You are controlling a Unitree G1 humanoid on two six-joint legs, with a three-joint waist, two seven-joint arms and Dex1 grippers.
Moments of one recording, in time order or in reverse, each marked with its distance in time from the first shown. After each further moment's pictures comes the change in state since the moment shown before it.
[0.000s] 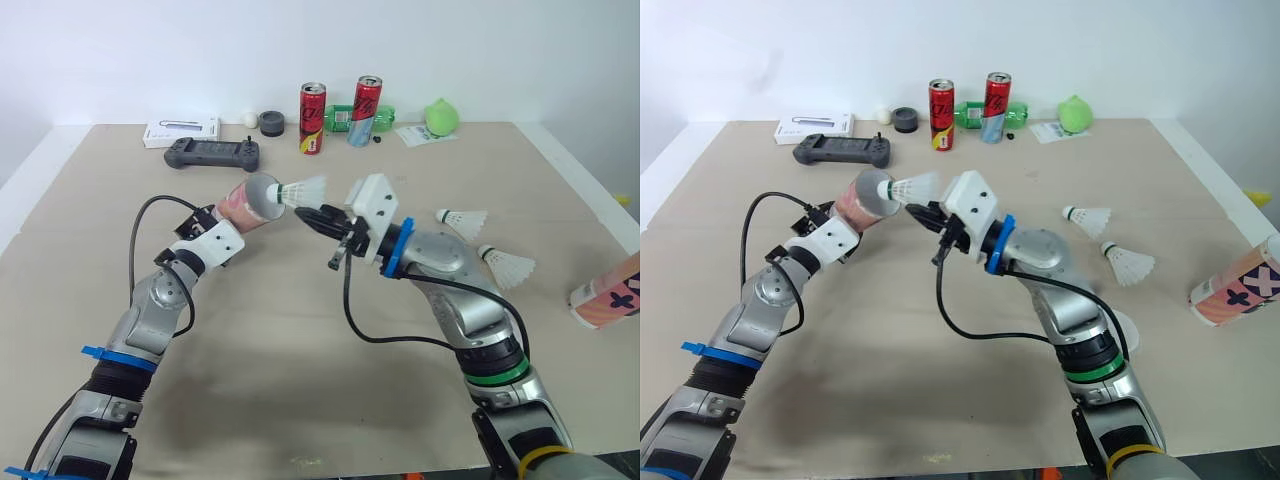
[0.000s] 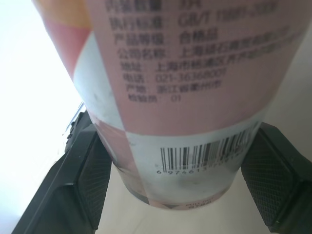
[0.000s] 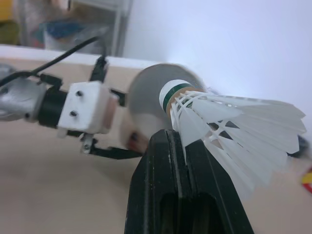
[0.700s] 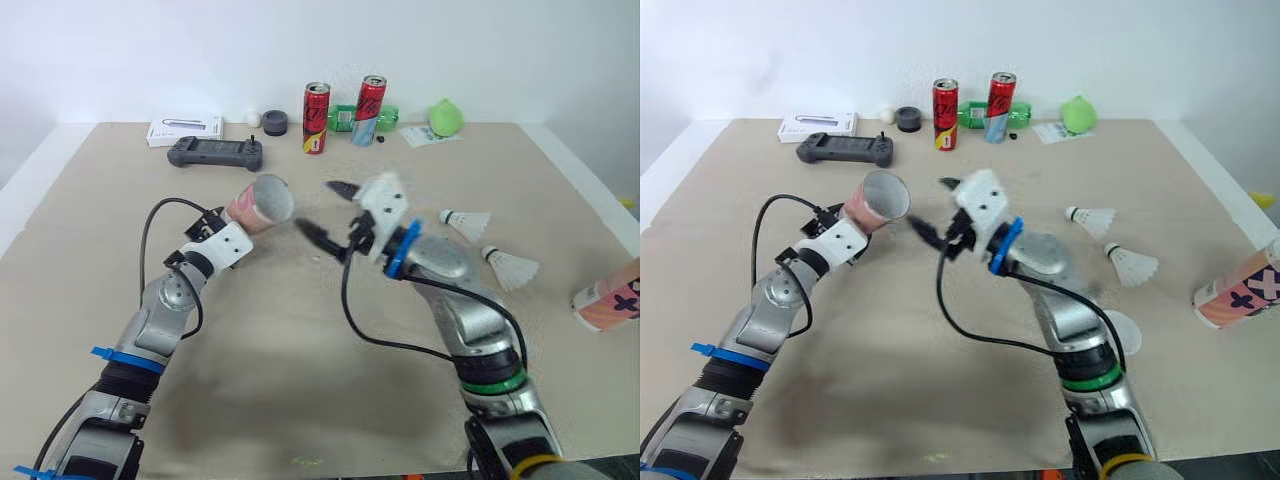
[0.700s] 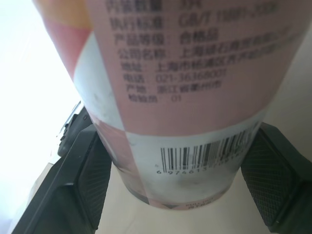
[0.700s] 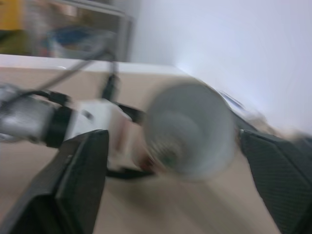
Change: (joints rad) left arm -0.005 -0.041 -0.021 -0.006 -0.002 0.000 0.001; right arm 0.100 0.022 -0.139 -0.084 -0.058 0.068 -0.139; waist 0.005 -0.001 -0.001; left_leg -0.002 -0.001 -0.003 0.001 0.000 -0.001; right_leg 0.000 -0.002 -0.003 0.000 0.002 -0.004
